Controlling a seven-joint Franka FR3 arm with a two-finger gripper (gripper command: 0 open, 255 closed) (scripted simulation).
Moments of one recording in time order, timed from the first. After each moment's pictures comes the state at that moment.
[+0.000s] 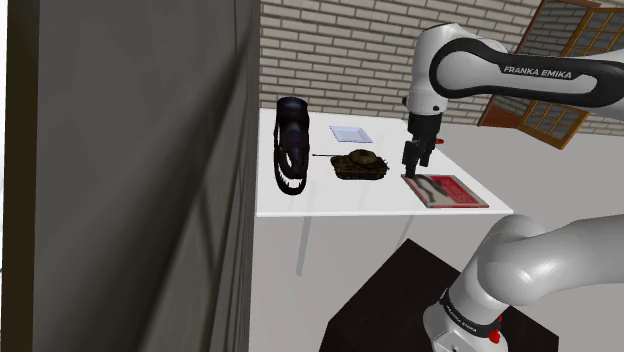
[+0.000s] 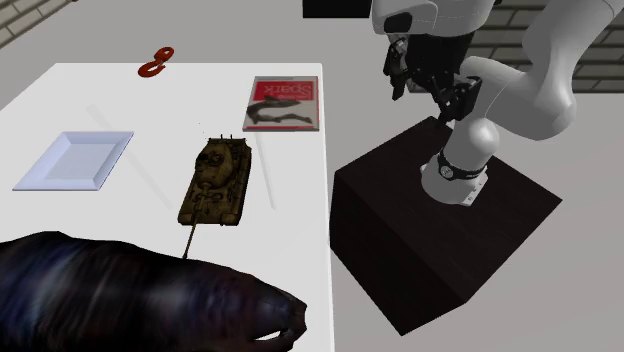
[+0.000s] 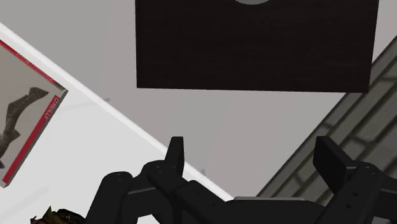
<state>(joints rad) 0.02 -0.74 -0.07 -2.40 -0.10 1.45 -0.05</state>
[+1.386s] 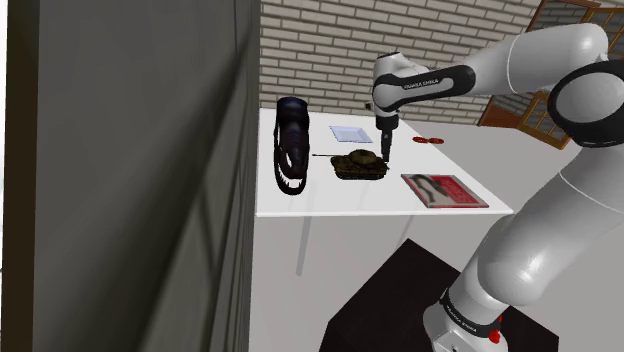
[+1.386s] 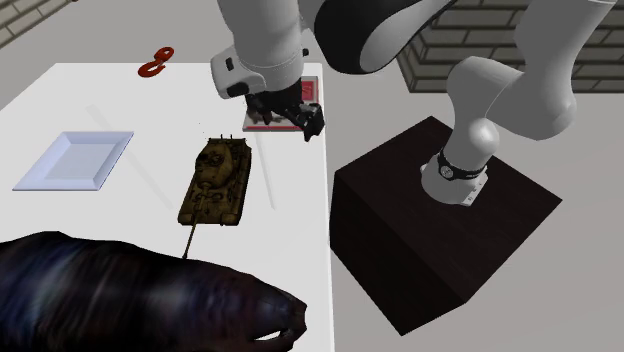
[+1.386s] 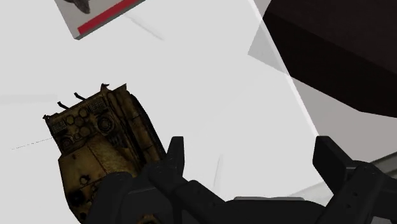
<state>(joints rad) 0.04 -0.14 -0.34 -2.11 -0.31 1.82 -0.68</state>
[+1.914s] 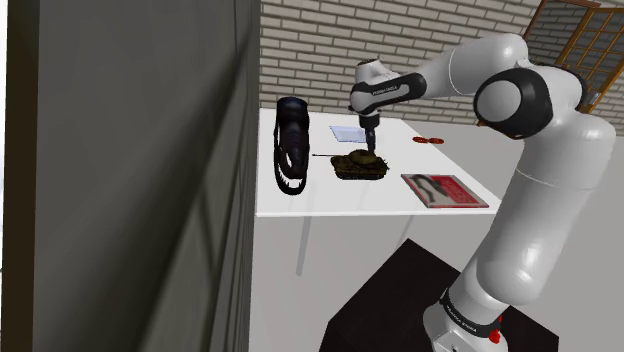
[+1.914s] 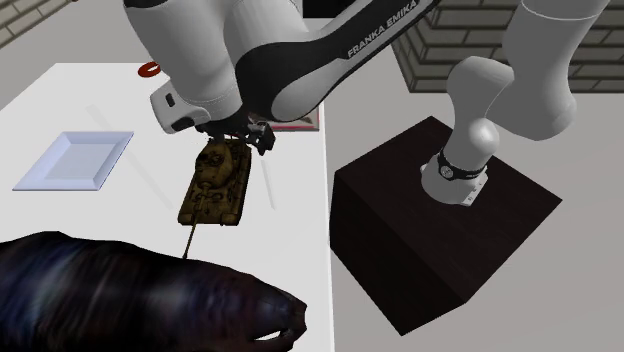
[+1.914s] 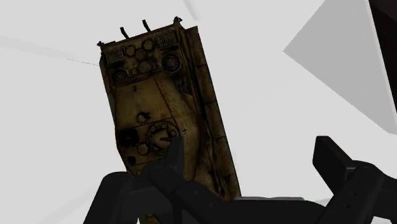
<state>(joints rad) 0.02 0.16 -0.36 -1.86 -0.26 1.92 -0.92</state>
